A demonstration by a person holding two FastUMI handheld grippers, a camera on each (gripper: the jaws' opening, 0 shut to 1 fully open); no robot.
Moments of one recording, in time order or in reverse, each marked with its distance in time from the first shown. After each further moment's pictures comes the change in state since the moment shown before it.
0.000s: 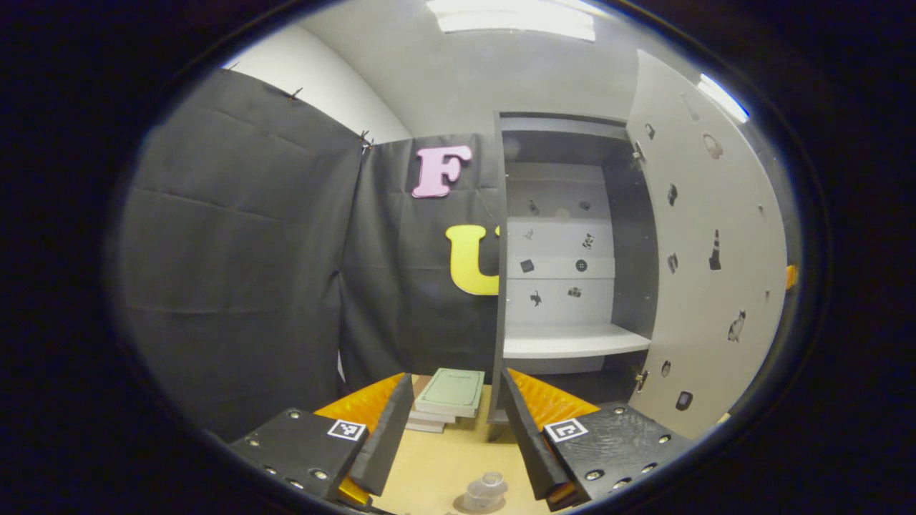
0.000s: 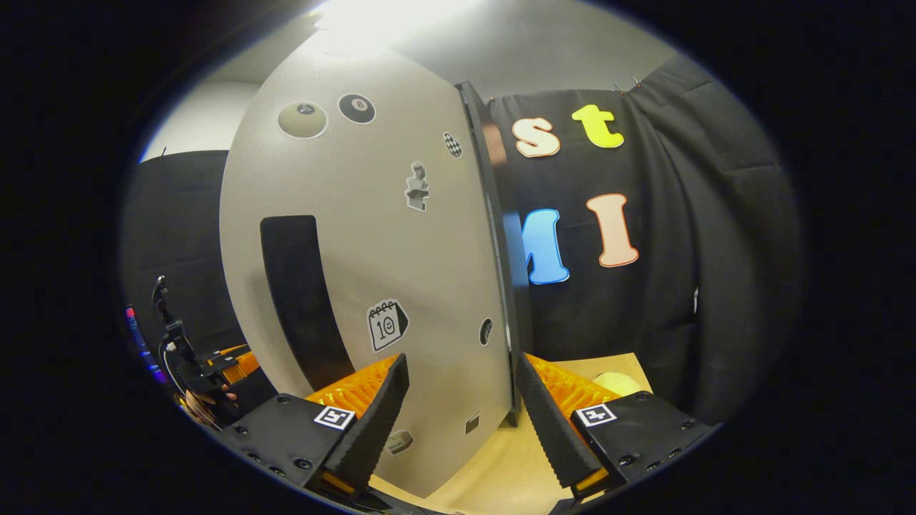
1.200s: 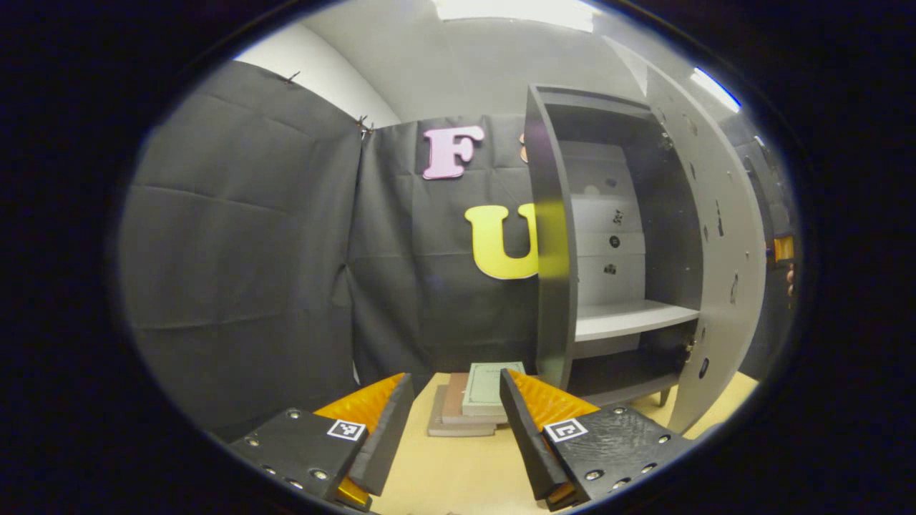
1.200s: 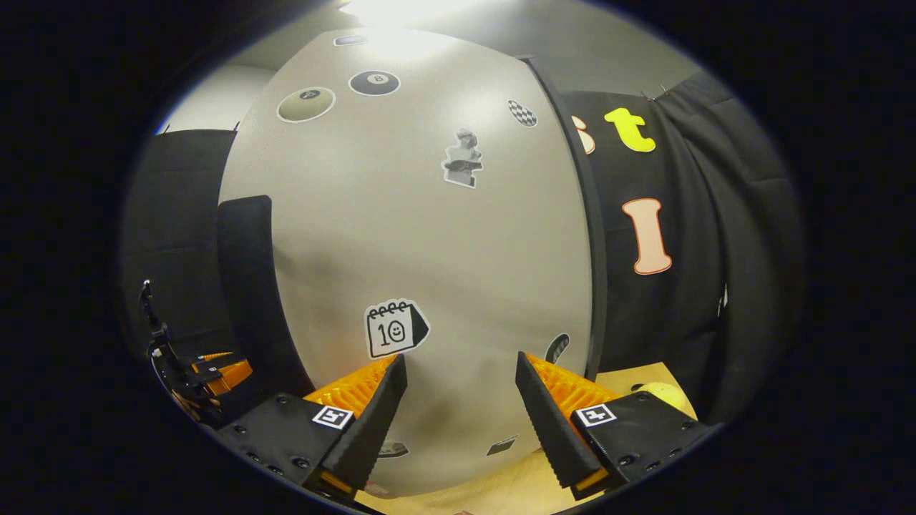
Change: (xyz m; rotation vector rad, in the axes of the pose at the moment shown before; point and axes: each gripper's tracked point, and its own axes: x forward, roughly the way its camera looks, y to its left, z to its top) left arm 0.065 0.144 -0.030 0.074 0.049 -0.010; right arm 0.098 0.098 -0.014 -0.040 -0.021 -0.020
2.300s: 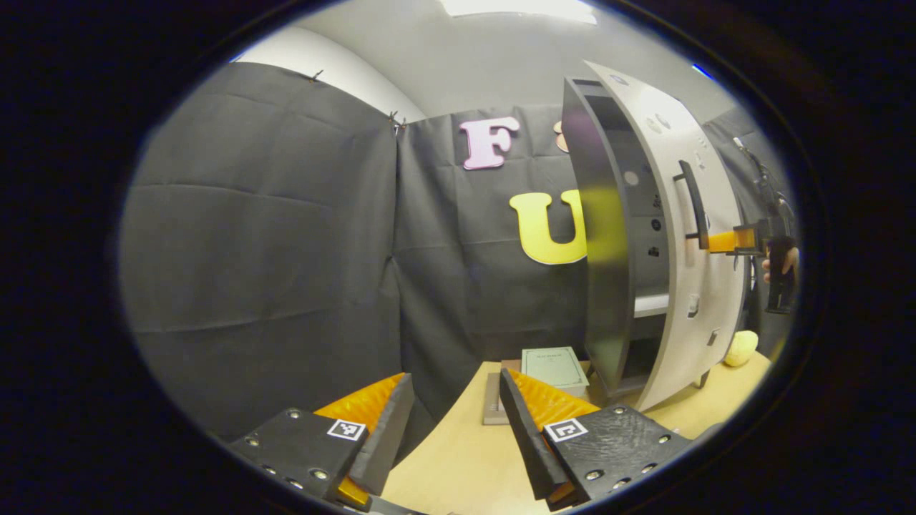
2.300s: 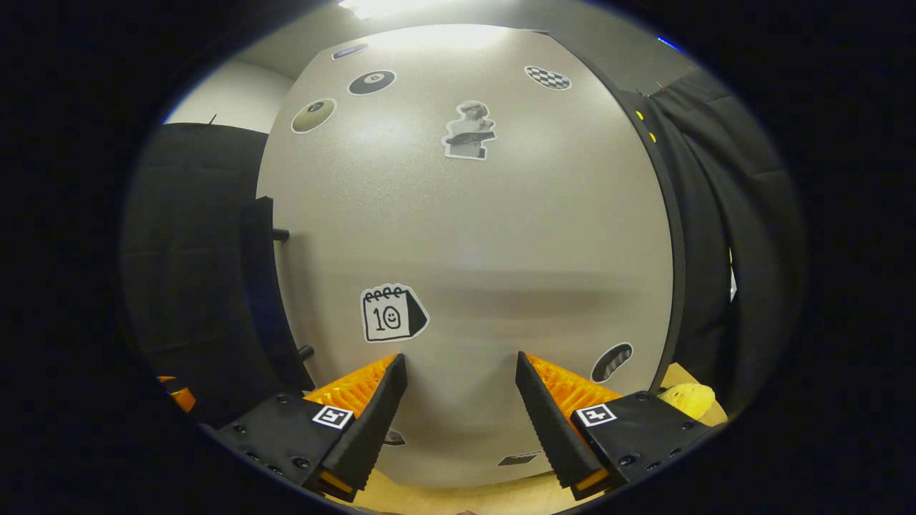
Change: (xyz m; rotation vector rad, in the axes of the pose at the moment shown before) left arm -0.019 0.082 -0.021 0.039 0.027 0.120; right arm 0.084 0.013 0.000 0.030 -0.030 -0.100
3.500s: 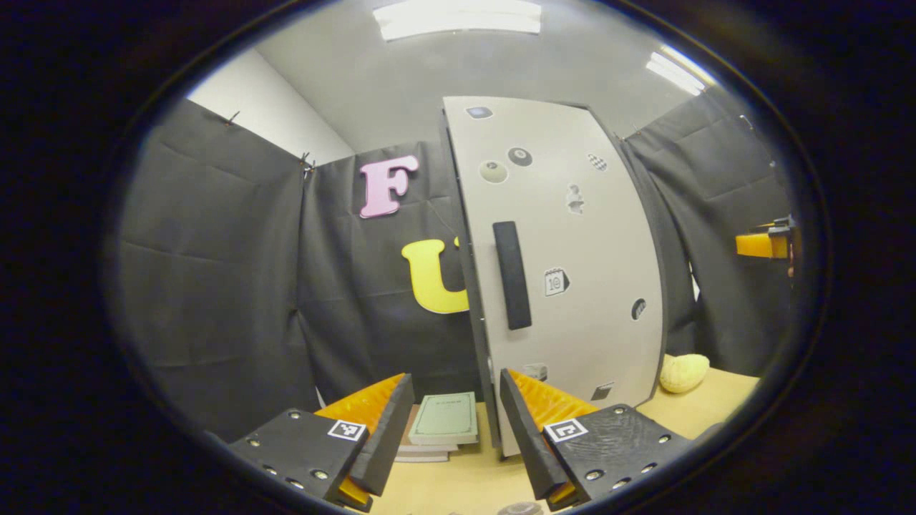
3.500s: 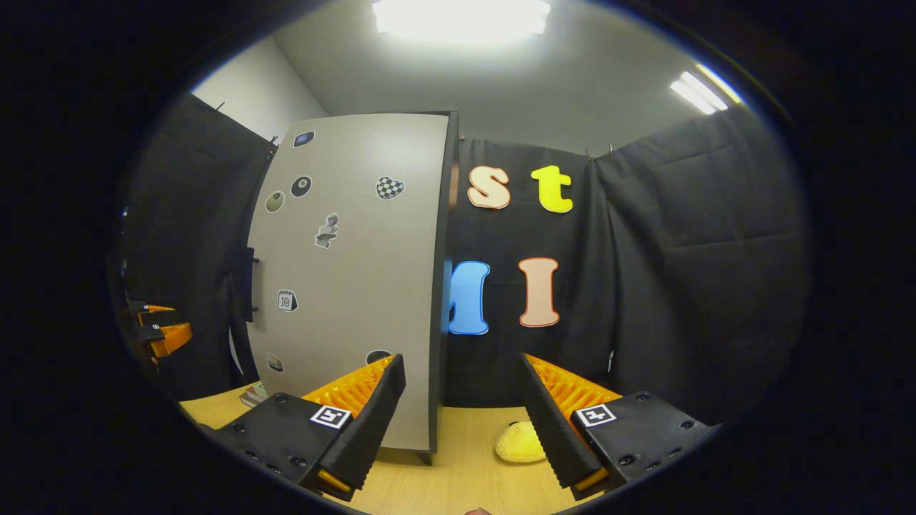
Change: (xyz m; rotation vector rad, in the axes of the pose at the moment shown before) left arm -0.019 -0.263 0.103 0.062 -0.152 -0.260; right arm -0.232 -0.215 0.067 -0.197 -0.149 -0.213
